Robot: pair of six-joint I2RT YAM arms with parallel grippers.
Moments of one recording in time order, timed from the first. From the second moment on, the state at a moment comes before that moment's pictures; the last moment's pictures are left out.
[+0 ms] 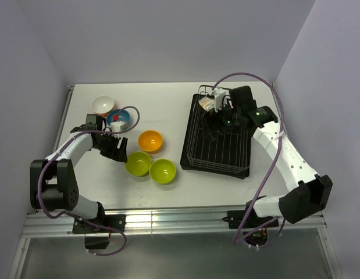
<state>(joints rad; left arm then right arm) -0.01 1.47 0.91 -0.69 0.46 0.37 0.34 1.32 1.33 -0.84 -0.36 -0.20</state>
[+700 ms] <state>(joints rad) -0.06 1.64 0.94 -0.63 0.48 0.34 0.34 1.26 1.27 -0.73 -0.50 0.00</state>
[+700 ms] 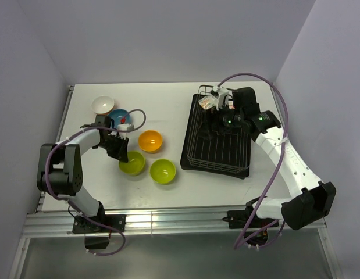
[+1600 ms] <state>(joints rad) -0.23 1.37 1.19 -0.08 0.92 -0.50 0.35 1.26 1.36 -0.45 -0.67 0.59</state>
